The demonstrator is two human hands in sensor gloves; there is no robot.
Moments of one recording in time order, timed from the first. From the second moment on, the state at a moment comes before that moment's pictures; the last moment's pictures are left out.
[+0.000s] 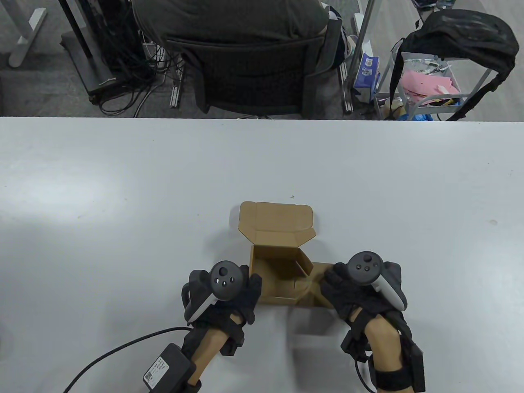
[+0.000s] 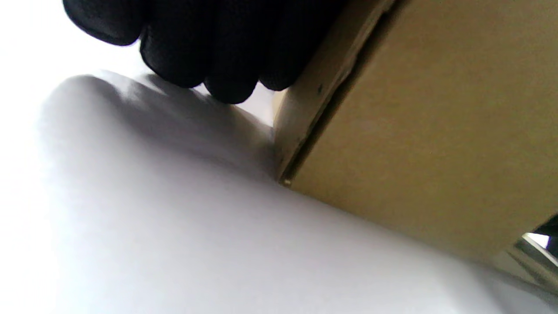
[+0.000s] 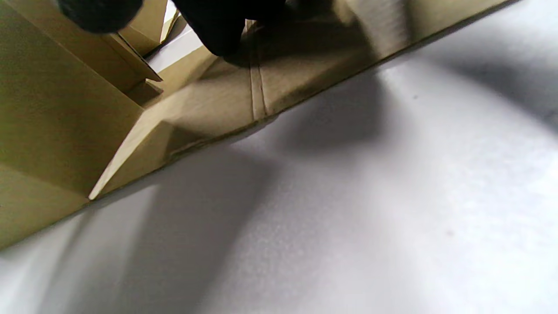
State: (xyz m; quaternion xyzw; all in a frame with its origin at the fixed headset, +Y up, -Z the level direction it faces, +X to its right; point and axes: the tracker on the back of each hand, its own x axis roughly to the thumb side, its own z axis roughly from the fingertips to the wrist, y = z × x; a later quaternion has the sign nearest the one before) left_hand -0.113 -0.727 -0.203 -0.10 -0.07 0.23 0.97; right_hand 0.192 -0.749 -0.215 -0.03 0.27 0.92 0.26
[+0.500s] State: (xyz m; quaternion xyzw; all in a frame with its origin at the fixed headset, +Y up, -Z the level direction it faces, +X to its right) left_hand -0.113 -0.727 -0.203 -0.10 -0.06 0.23 0.97; right_hand 0.159 -0.695 -0.214 0.00 0.08 0.98 0.20
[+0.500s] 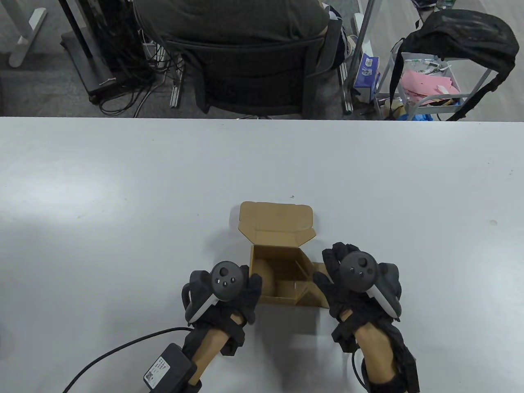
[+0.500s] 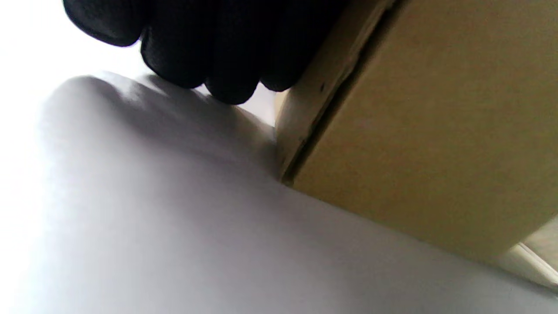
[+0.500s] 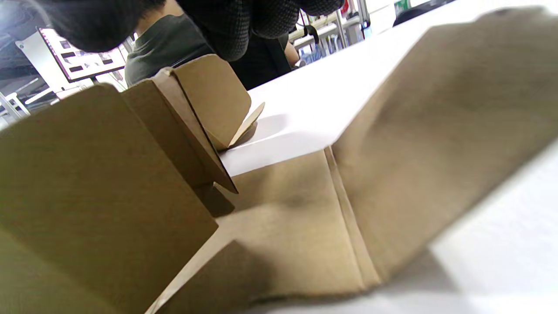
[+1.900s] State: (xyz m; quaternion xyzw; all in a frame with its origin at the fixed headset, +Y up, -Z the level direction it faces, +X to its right) left_hand -0.111 -0.727 -0.202 -0.10 -0.06 0.22 0.97; right_hand 0.157 -0.714 -0.270 -0.08 0.17 0.97 0.16
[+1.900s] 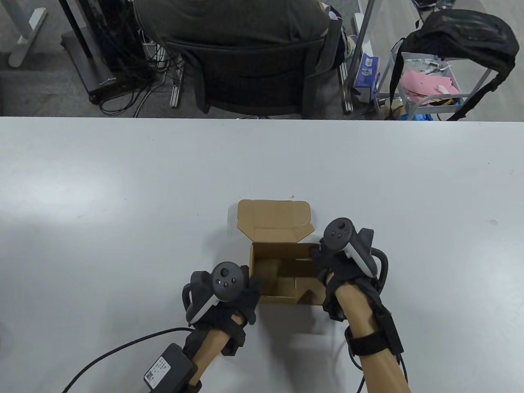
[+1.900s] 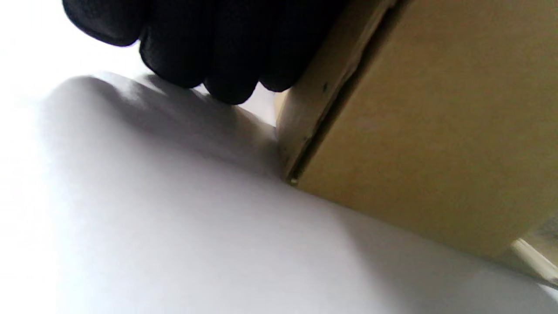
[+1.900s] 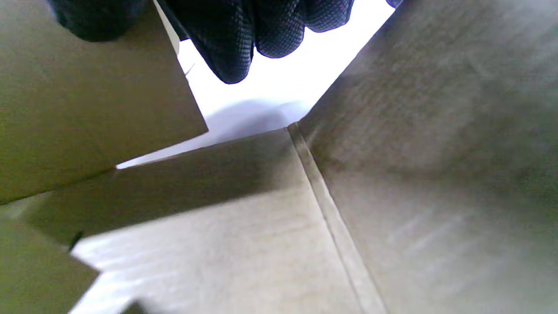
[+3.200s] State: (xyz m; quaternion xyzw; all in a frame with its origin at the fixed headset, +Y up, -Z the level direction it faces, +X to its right) left_hand -0.104 -0.727 -0.195 -0.07 -0.02 0.19 0.98; right_hand 0.130 -0.685 -0.193 0.00 0.20 0.95 0.22
